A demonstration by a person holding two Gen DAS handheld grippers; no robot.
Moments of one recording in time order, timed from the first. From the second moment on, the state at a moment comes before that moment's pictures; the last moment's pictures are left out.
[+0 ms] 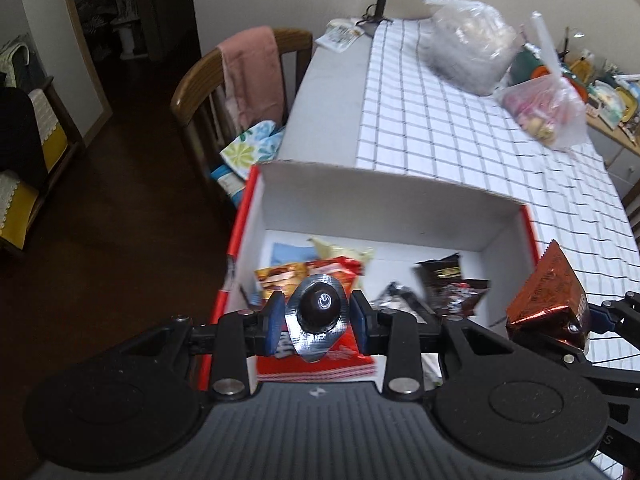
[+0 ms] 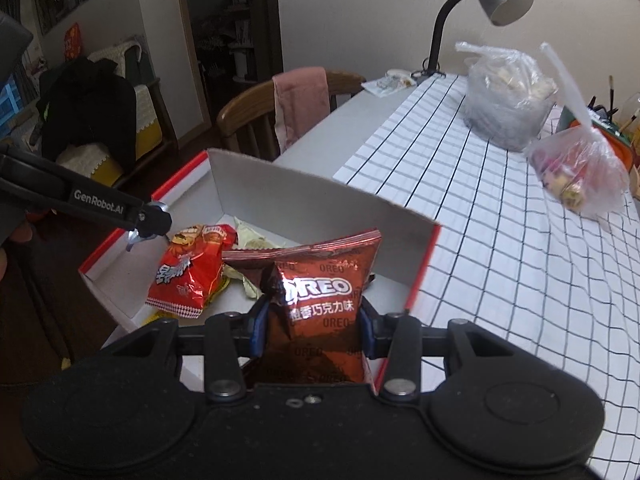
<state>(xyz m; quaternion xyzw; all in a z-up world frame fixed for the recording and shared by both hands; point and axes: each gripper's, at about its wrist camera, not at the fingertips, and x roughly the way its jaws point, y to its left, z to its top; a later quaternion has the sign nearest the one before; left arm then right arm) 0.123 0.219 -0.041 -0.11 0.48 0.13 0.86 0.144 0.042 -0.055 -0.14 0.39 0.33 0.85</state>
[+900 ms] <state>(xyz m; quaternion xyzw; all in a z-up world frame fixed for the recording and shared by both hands) 0.142 0.222 -0.101 -0.08 0.50 0.11 0.86 0.162 0.078 -0.106 -0.17 0.43 0.30 0.83</state>
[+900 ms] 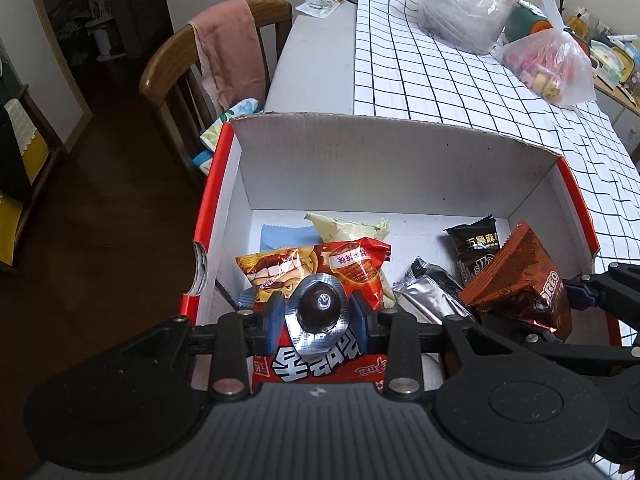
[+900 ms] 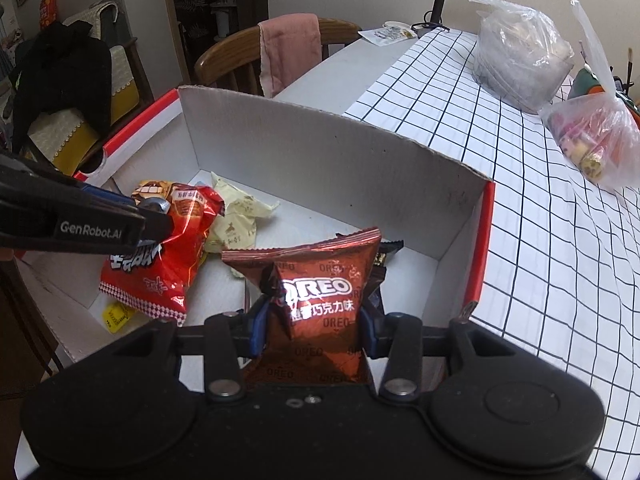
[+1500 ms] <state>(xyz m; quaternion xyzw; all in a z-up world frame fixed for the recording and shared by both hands) 0.118 0.220 -0.087 -0.09 0.48 0.09 0.87 0.143 0.053 -0.081 -0.11 0.41 0.32 0.85</state>
